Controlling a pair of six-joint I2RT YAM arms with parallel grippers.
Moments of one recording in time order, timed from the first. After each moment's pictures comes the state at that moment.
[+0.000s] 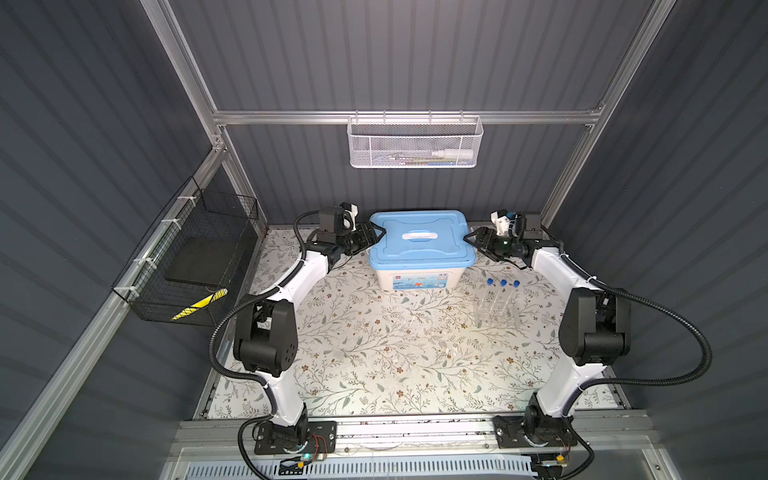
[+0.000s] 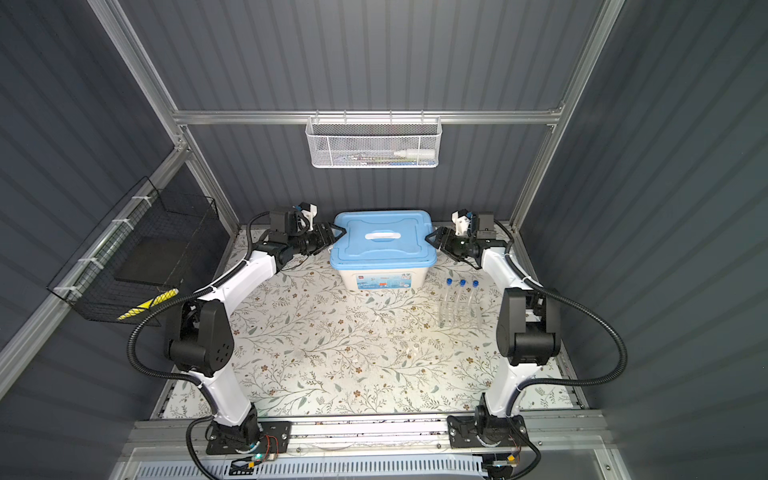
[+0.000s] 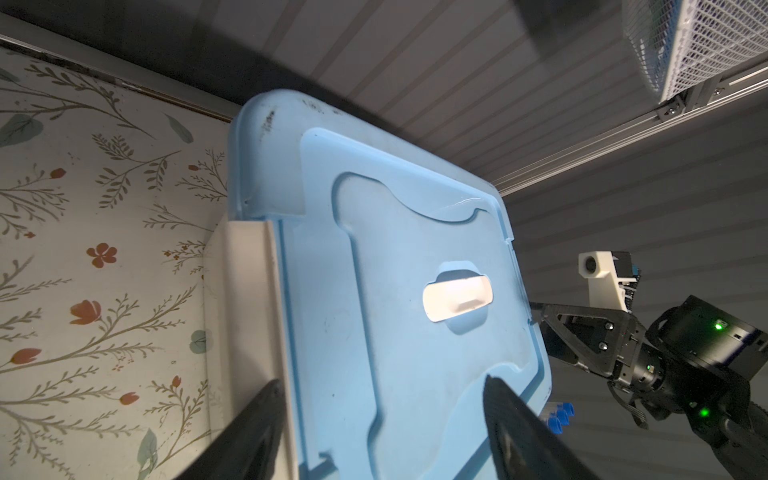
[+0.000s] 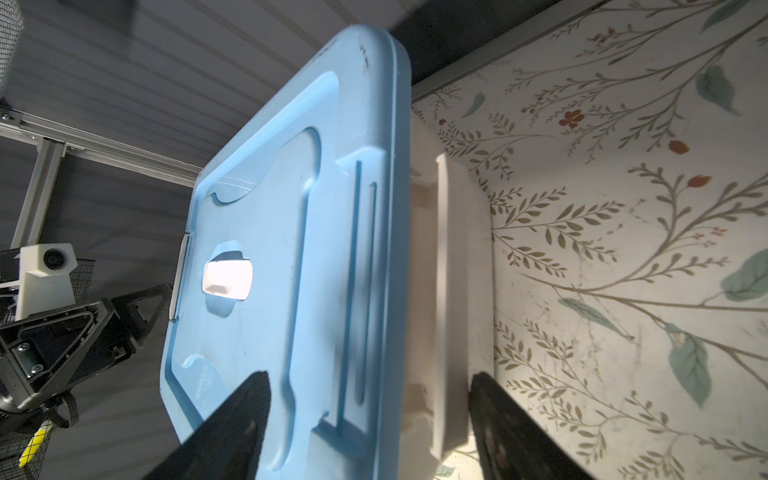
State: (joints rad) left arm -0.28 1.83 1.49 -0.17 0.51 -0.64; right arm 0.01 1.83 1.42 -0.30 -0.66 0.47
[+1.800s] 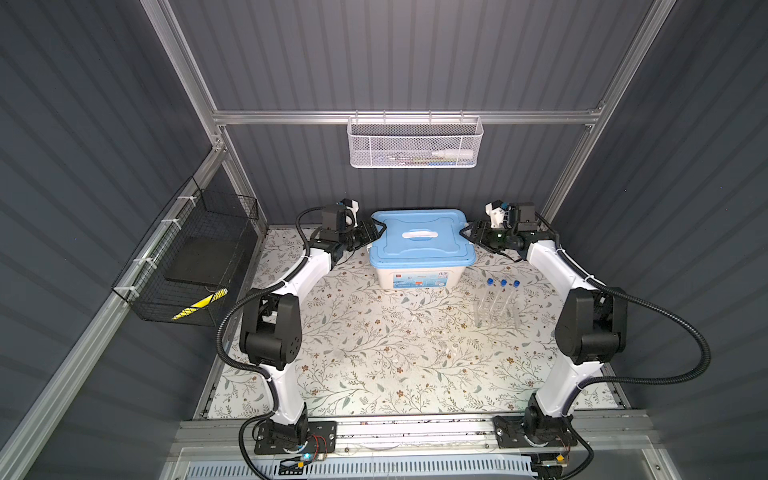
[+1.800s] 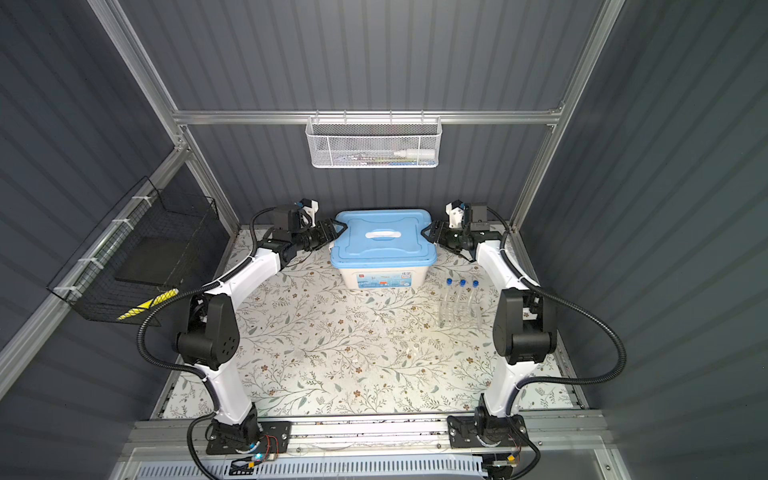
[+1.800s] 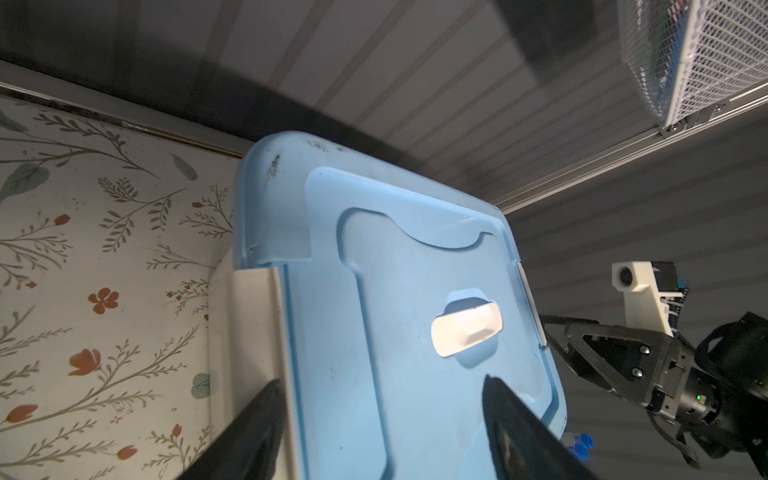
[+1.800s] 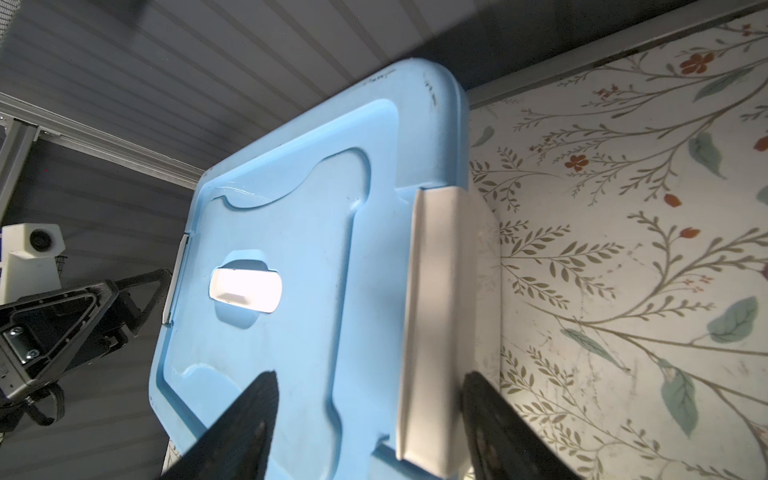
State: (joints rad) left arm -0.29 1.89 1.53 -0.10 0.48 -0.64; right arm 0.07 1.85 1.54 -0.37 -0.57 0.42
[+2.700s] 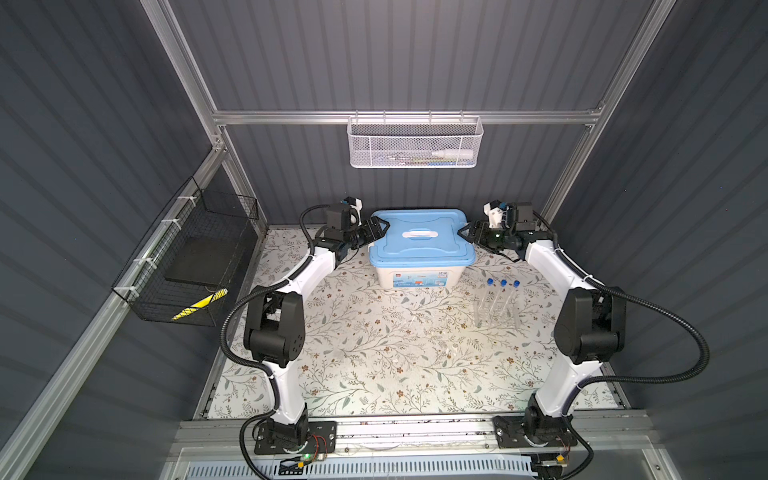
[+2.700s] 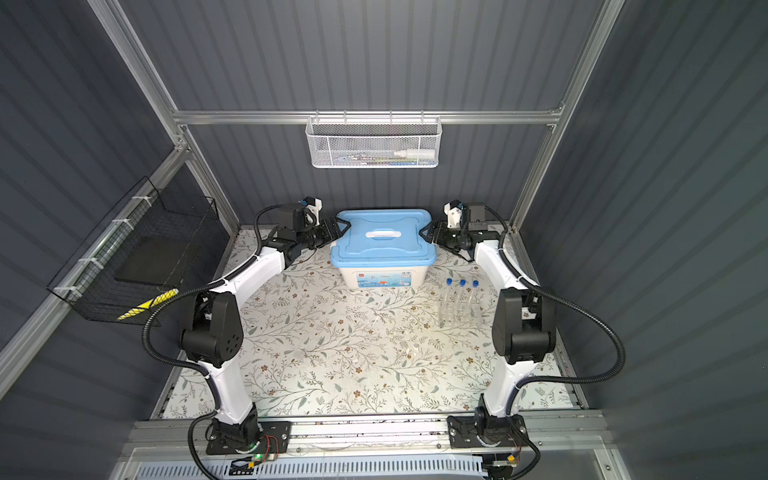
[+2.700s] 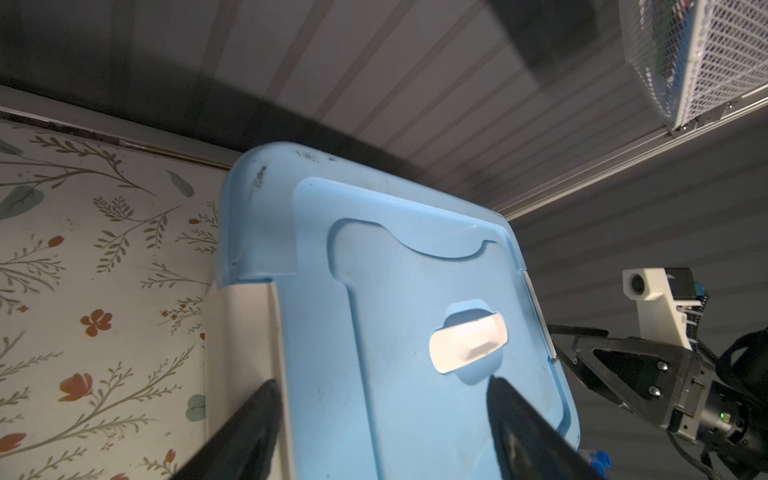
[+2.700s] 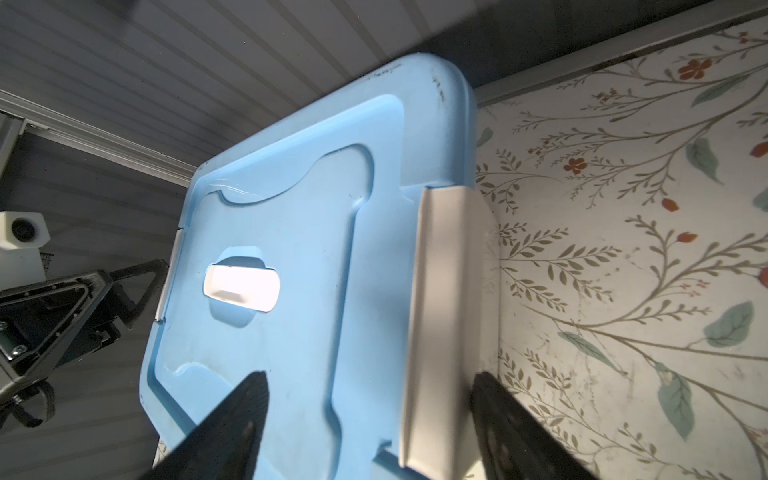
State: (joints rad) left arm -0.31 1.92 1.57 -0.11 0.43 -0.62; right arm 0.08 1.85 1.54 -0.38 -0.55 0.40
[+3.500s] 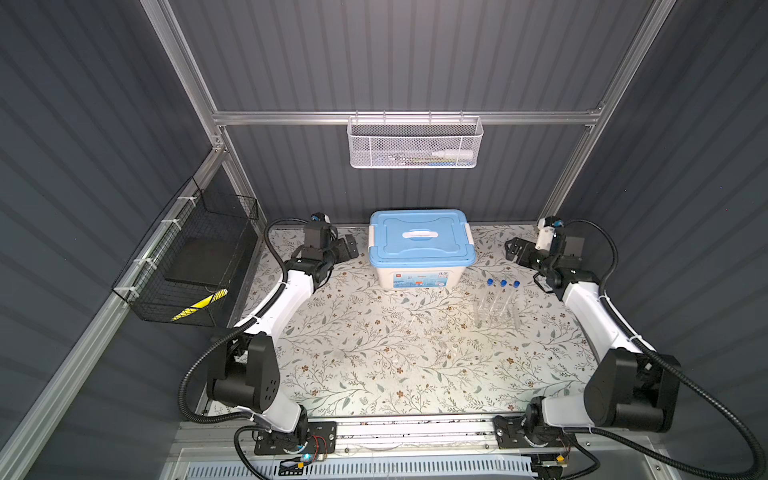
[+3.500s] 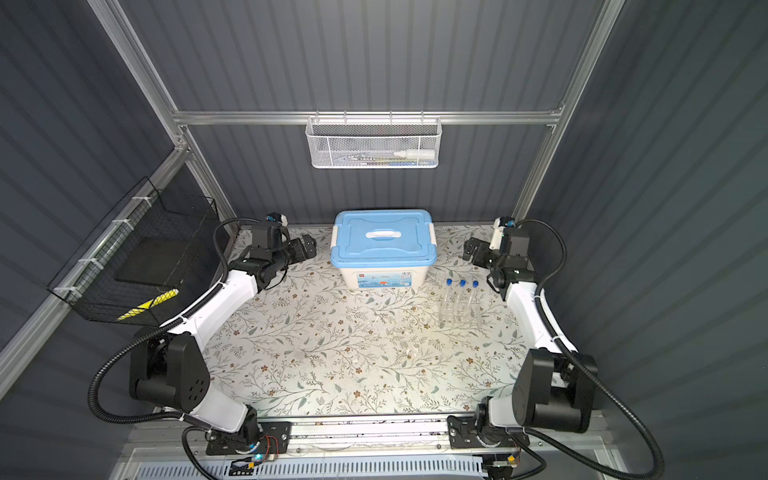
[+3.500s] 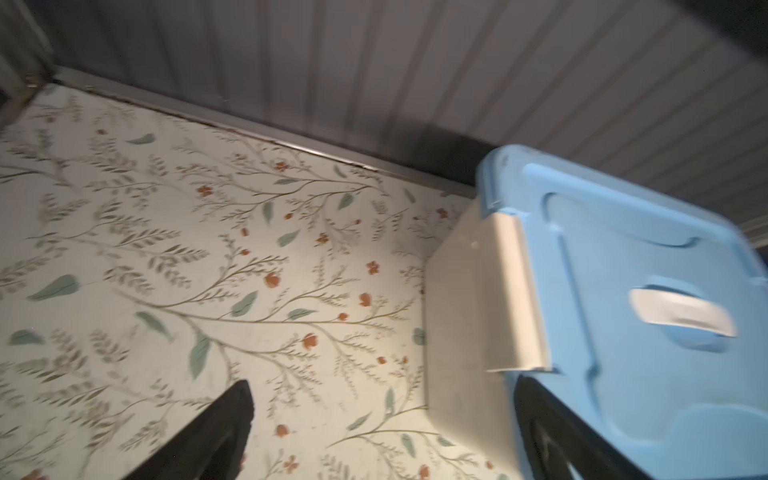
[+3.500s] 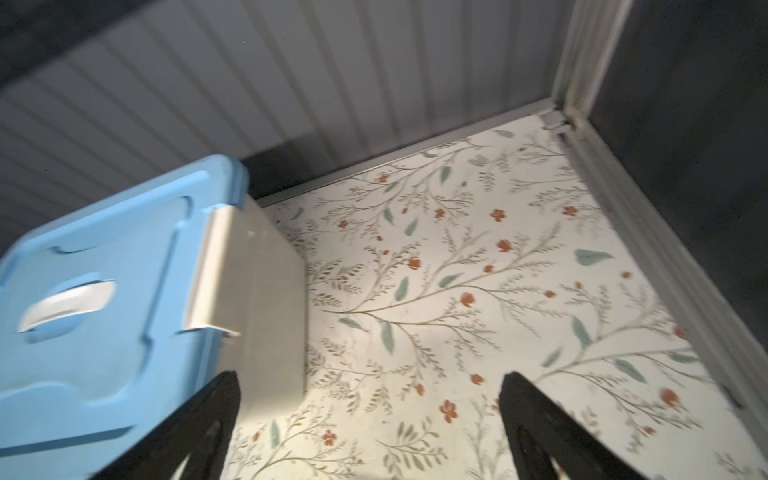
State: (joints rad) left arm -0.24 1.56 1.21 -0.25 -0.07 -0.39; right arm -0.13 1.38 1.01 -0.17 -0.15 0.22
